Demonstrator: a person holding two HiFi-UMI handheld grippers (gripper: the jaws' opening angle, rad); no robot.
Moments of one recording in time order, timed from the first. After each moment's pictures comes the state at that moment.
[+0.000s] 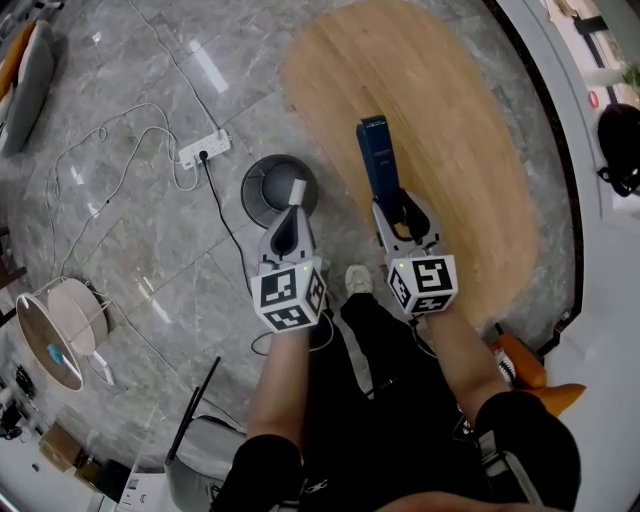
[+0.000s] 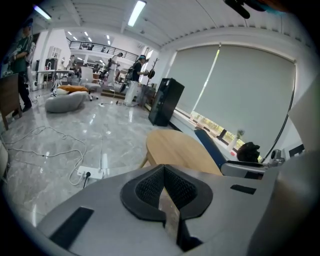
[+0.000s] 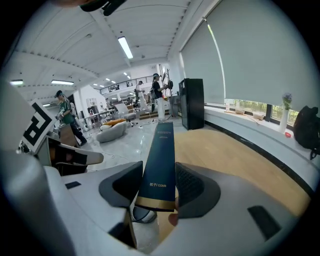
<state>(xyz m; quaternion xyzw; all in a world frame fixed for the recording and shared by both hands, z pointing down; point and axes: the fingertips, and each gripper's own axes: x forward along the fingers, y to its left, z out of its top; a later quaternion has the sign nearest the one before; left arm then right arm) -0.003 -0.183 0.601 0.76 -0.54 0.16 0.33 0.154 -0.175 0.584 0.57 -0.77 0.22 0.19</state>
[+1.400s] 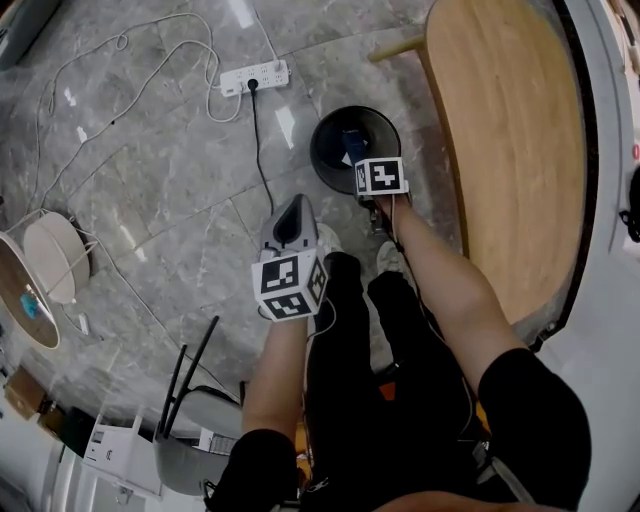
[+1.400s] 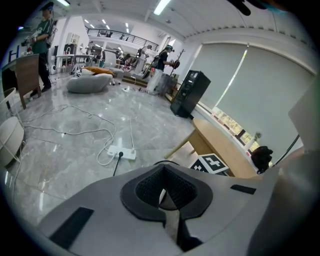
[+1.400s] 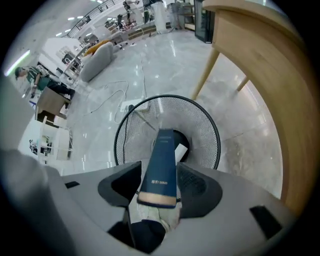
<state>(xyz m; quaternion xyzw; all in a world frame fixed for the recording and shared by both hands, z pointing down) -0.221 -0.147 0.722 0.69 -0.57 0.17 0.42 -0.065 -0.166 0.923 0.41 -0.60 0.48 0.49</state>
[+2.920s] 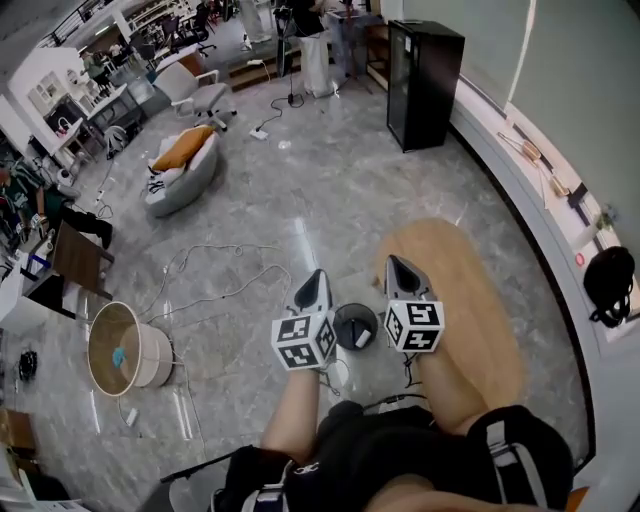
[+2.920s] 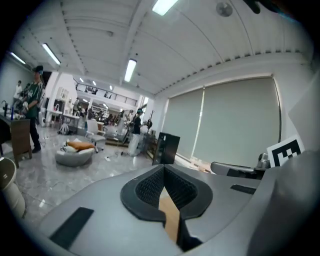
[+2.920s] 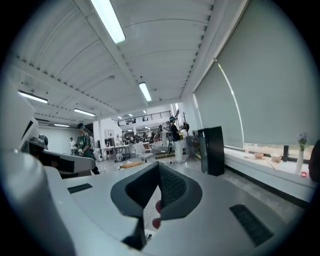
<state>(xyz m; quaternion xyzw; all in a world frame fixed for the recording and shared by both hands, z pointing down) -0.120 -0.132 0.142 0.77 -0.61 0.03 0.15 0.027 -0.167 0.146 0.55 -0.83 0.09 0.02</state>
